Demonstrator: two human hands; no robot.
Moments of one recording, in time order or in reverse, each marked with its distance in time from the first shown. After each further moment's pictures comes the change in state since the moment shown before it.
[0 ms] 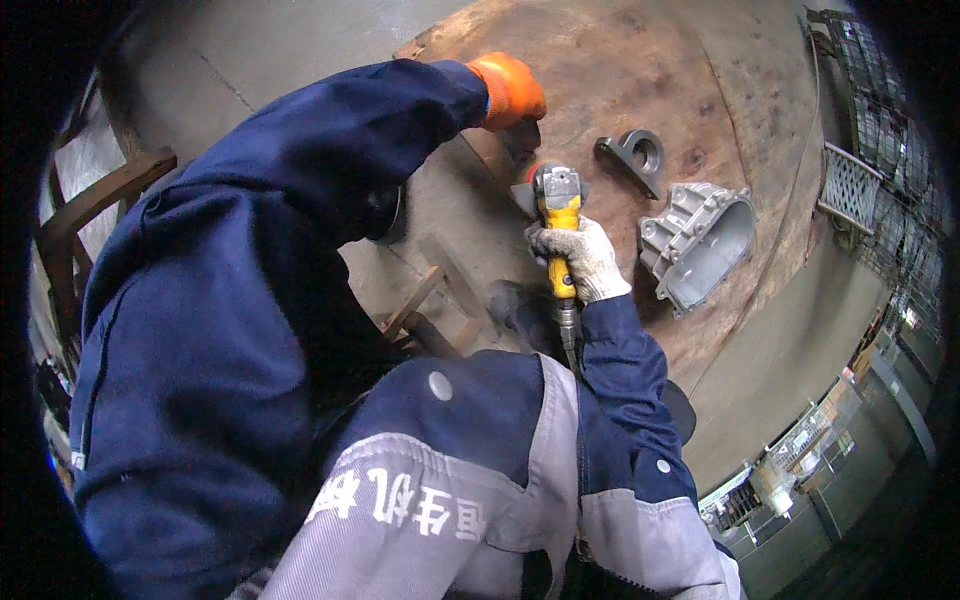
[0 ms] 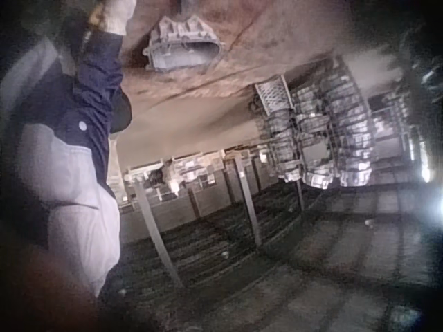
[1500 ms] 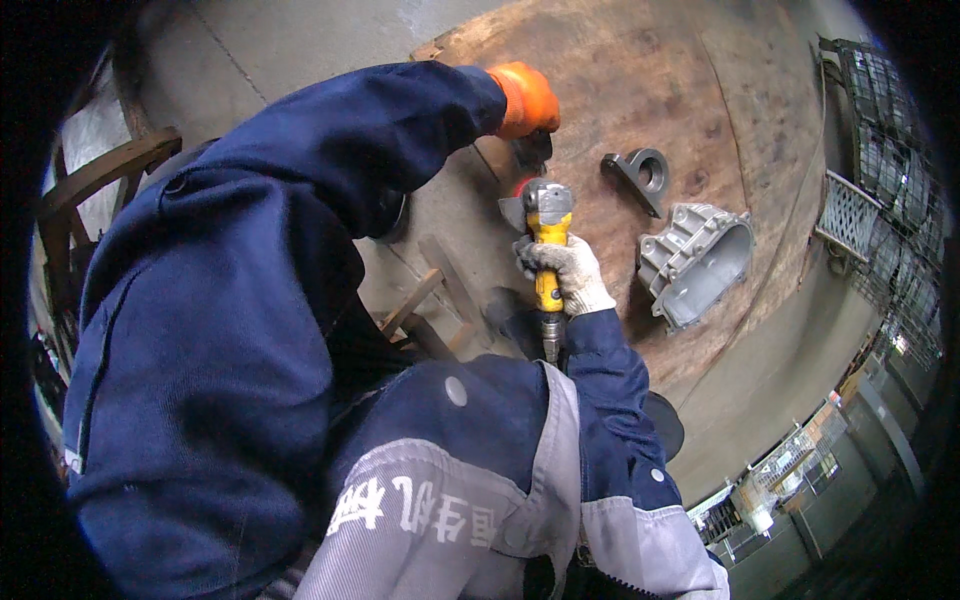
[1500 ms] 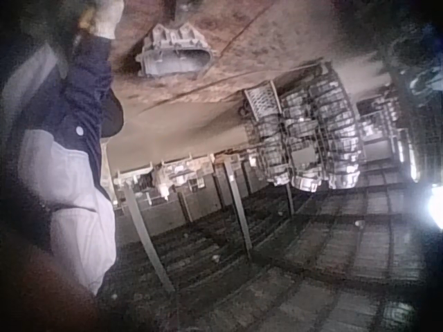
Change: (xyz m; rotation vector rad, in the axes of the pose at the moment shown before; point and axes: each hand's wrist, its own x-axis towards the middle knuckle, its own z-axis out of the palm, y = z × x) left_hand 0.003 -0.006 0.008 -0.050 0.069 -0.006; right_hand 0.010 0.022 0.005 0.123 -0.090 0.054
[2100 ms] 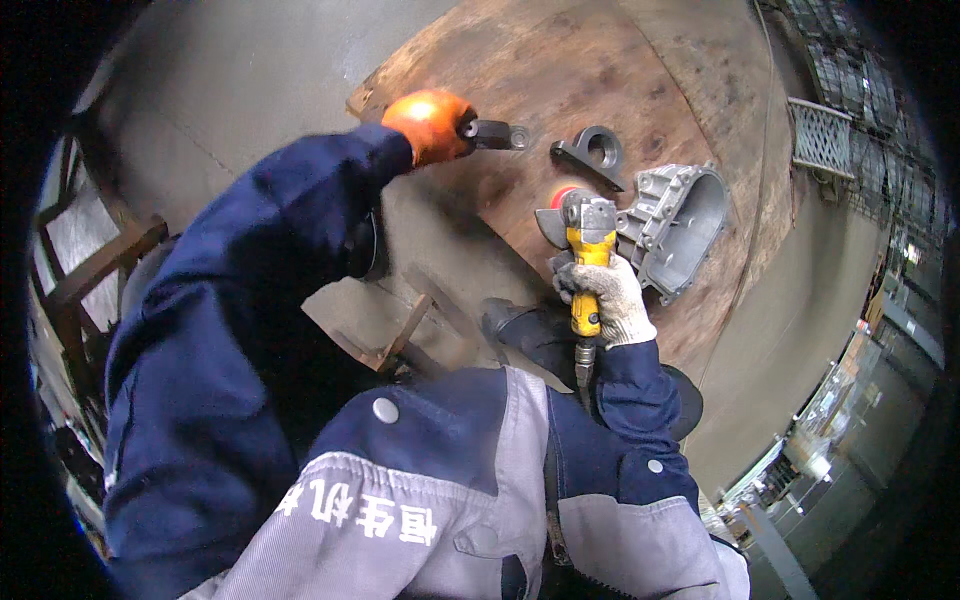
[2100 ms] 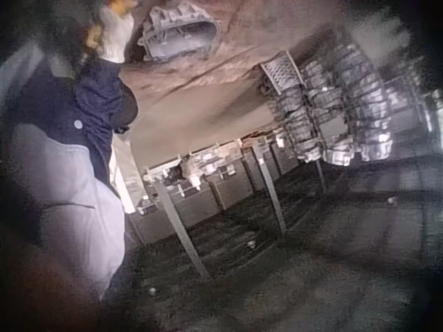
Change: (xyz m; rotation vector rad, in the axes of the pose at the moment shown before) left_hand -0.018 -0.001 0.023 -0.351 0.230 -0.200; right_hand -0.090 -0.034 -0.035 0.156 0.109 -0.172
